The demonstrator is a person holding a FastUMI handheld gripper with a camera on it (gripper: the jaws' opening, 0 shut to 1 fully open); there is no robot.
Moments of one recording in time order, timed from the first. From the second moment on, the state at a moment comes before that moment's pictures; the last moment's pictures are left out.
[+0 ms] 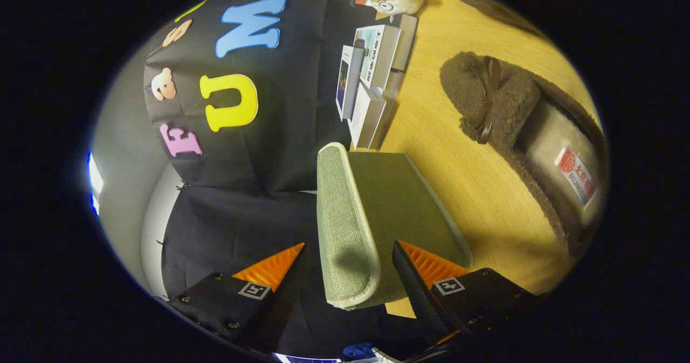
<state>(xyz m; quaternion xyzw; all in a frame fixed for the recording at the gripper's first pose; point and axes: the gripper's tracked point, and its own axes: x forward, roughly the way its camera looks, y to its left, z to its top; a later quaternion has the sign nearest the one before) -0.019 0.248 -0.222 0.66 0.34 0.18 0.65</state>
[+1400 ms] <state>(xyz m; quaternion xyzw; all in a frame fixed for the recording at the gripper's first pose) -0.014 0.252 -0.140 0.57 0.33 0.25 0.71</state>
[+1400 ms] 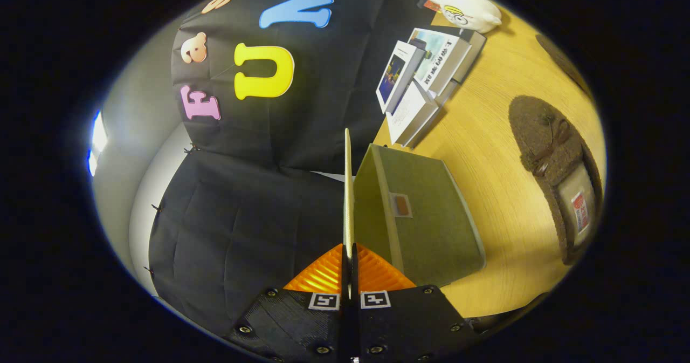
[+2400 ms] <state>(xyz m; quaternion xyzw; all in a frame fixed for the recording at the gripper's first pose) -0.002 0.350 -0.018 0.42 0.28 0.32 0.80</state>
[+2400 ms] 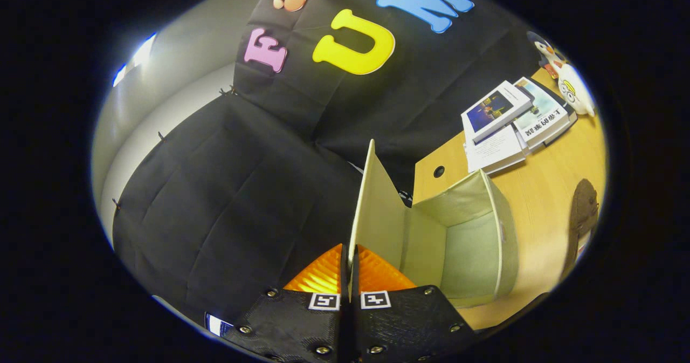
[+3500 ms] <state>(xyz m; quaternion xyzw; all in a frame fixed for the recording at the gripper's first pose) -0.012 0.476 -0.015 0.30 0.28 0.37 0.83</state>
